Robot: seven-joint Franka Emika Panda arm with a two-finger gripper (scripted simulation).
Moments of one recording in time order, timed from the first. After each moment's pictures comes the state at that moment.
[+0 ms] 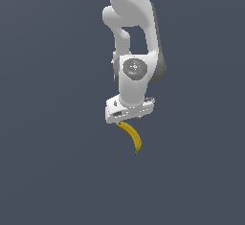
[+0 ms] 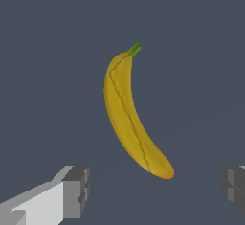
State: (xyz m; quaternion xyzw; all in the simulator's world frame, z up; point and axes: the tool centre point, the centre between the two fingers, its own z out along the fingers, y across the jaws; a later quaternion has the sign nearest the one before) arm 0.014 0.028 0.119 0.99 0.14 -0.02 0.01
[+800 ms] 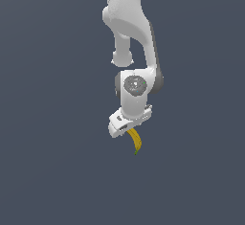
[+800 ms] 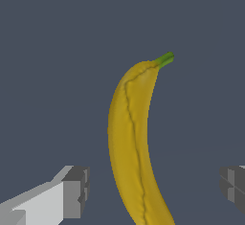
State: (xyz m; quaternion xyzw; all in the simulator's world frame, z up) arm 0.035 0.037 0.070 0.96 0.26 0.00 0.00
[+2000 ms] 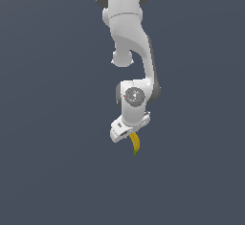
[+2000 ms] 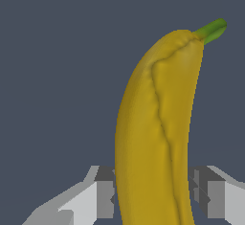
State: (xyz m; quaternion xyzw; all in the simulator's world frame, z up) arm 0.036 0.039 0.019 0.96 0.27 0.00 0.00
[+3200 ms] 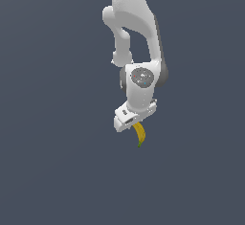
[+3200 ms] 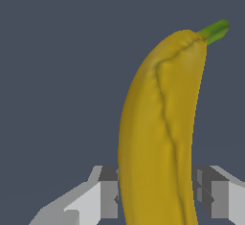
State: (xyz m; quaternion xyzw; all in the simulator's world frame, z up) arm 0.017 0.058 0.085 0.96 0.27 0.00 0.00
